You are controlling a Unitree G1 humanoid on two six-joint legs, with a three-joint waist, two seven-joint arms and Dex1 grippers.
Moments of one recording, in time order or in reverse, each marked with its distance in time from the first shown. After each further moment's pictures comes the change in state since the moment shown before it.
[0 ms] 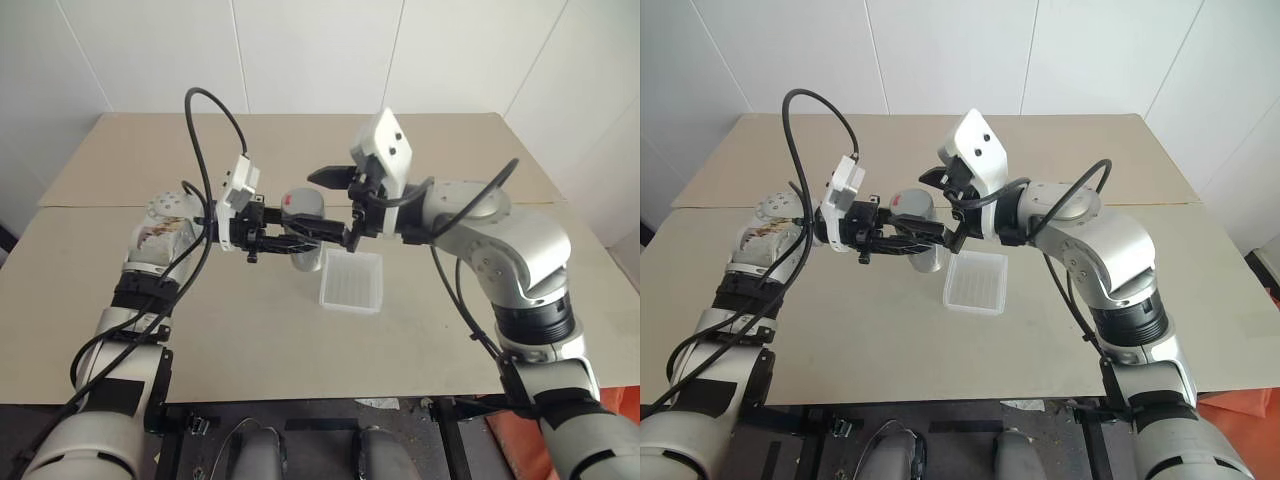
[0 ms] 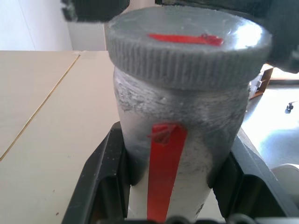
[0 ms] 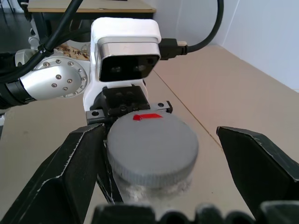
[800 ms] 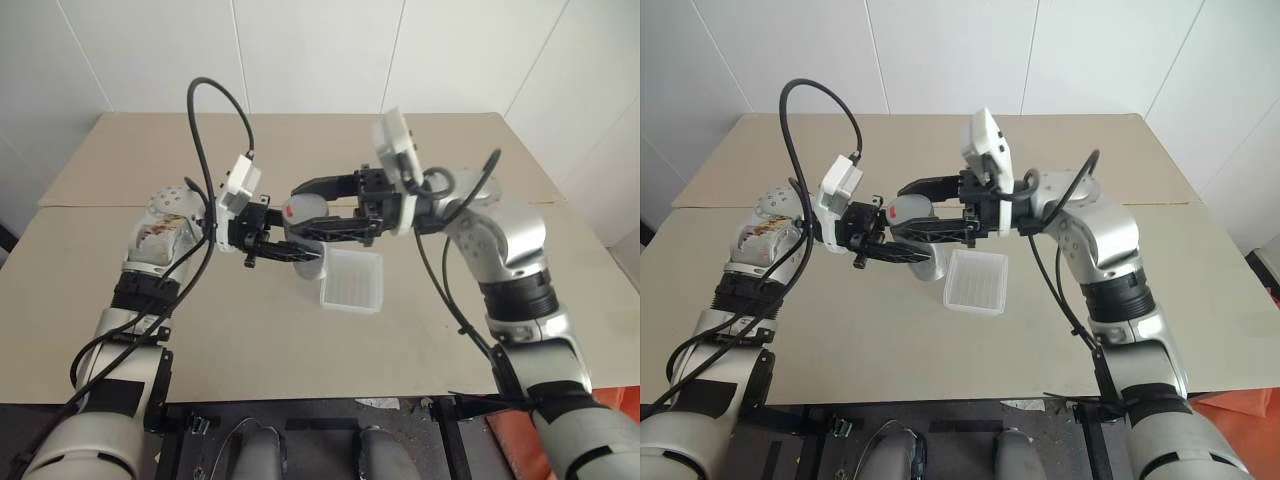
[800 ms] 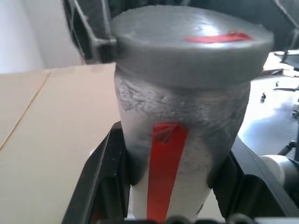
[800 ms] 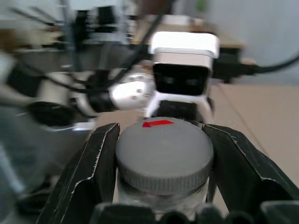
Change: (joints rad) left arm 0.005 0.012 -0.023 -0.119 -0.074 0.020 -0.091; right arm -0.098 0.031 -0.016 0.400 0.005 -0.340 0.671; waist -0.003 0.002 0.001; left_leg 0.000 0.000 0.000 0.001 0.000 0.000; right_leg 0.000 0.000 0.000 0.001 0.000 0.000
